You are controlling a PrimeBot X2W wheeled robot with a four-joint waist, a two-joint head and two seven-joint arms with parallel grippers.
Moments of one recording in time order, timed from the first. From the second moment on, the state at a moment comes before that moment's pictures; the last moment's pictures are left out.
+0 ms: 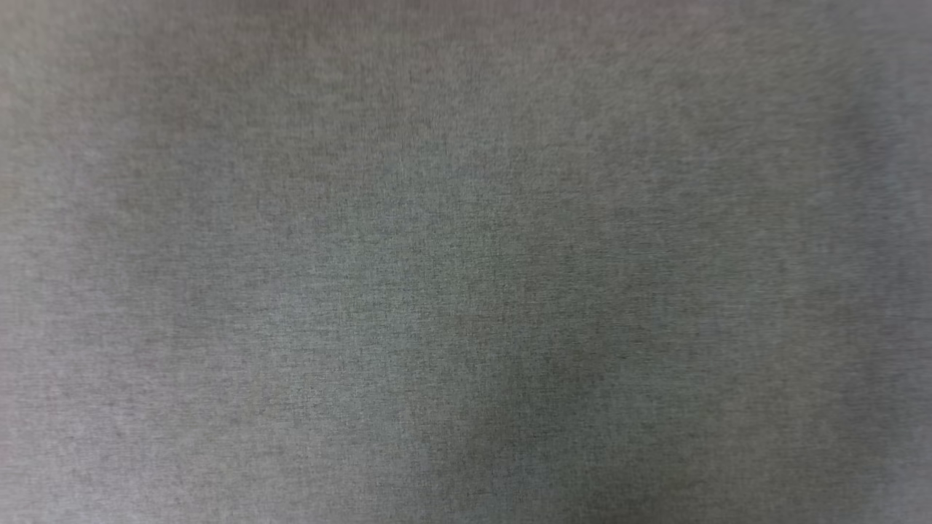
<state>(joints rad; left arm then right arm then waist) -1.64 0.42 -0.26 0.69 -0.53 -0.05 -0.16 -1.55 -0.23 0.11 0.65 0.31 0.13 0.15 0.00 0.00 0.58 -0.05</state>
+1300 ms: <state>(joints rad) -0.43 0.34 -0.23 0.46 -0.69 -0.03 -0.23 -0.65 -0.32 0.44 0.68 0.59 0.13 -0.07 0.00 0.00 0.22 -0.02</state>
